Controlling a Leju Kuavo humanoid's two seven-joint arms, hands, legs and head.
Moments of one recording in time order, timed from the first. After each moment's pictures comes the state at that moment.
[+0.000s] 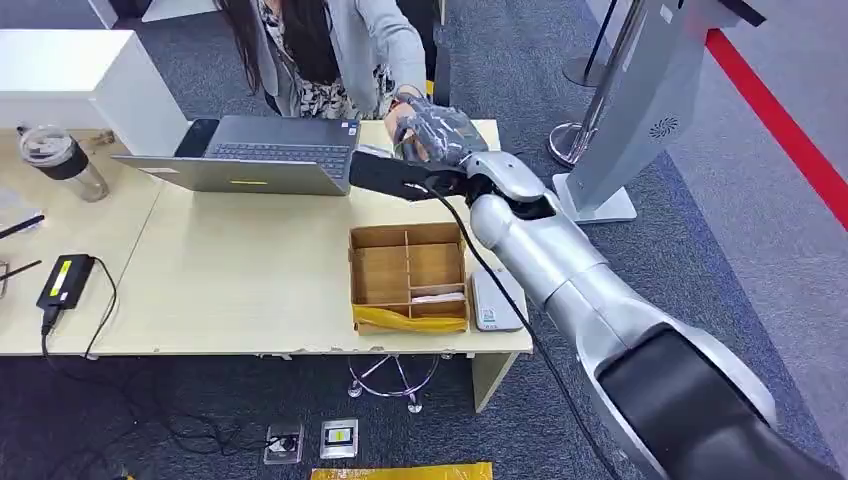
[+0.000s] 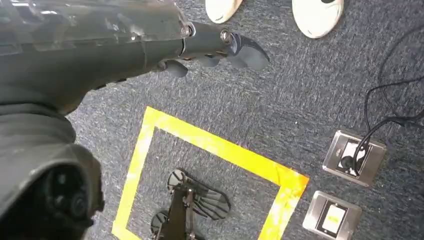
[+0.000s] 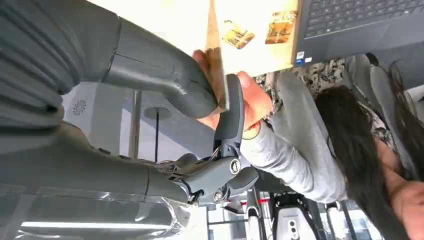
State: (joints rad) left arm -0.12 0.26 -0.17 -0.16 0.51 0.05 -0.04; right arm -1.14 0.21 0.68 -0.42 0.74 -0.01 -0.12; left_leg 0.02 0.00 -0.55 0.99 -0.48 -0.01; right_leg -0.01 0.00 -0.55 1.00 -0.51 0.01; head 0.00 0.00
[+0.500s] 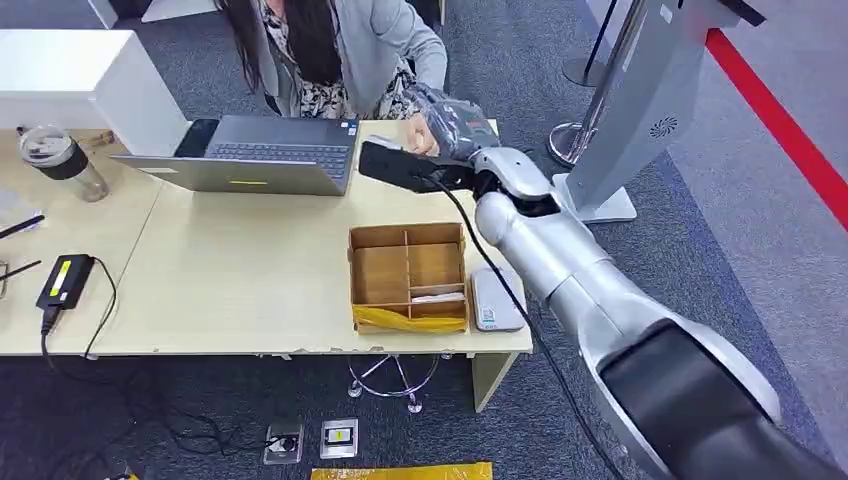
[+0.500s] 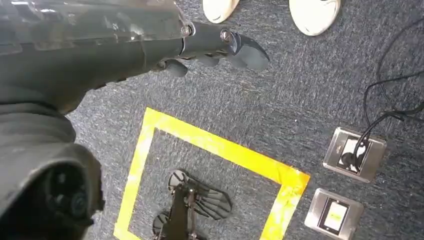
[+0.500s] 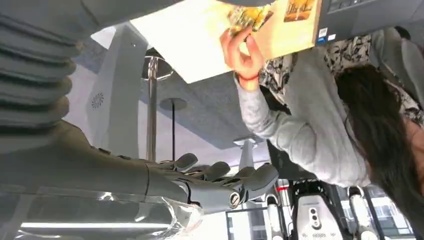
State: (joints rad) left arm -0.13 0.26 -0.19 -0.16 0.51 0.05 -0.04; right arm -1.17 0.20 0.68 -0.38 0.76 -0.08 -0.08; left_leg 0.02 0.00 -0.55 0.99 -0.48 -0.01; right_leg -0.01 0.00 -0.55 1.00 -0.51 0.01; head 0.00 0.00
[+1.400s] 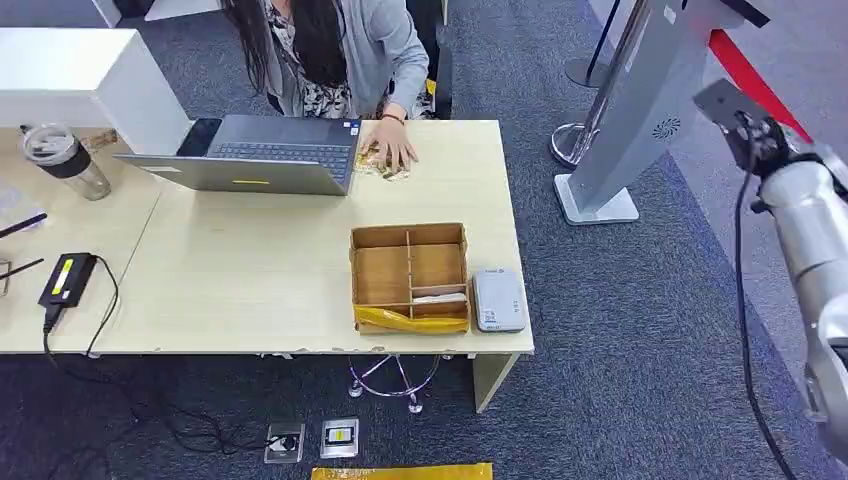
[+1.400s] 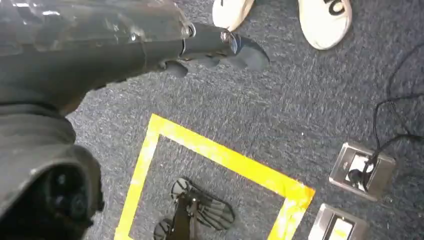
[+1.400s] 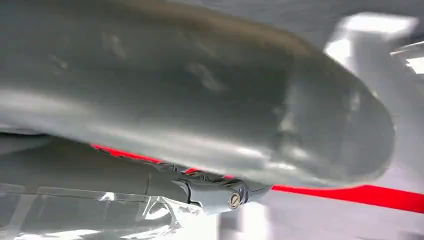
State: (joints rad) left arm -0.10 0.29 -0.20 -0.16 0.56 0.05 -0.04; right arm -1.16 -0.45 0.37 -0.29 0.47 0.10 0.34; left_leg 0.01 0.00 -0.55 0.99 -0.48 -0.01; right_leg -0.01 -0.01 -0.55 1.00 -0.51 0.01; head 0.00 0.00
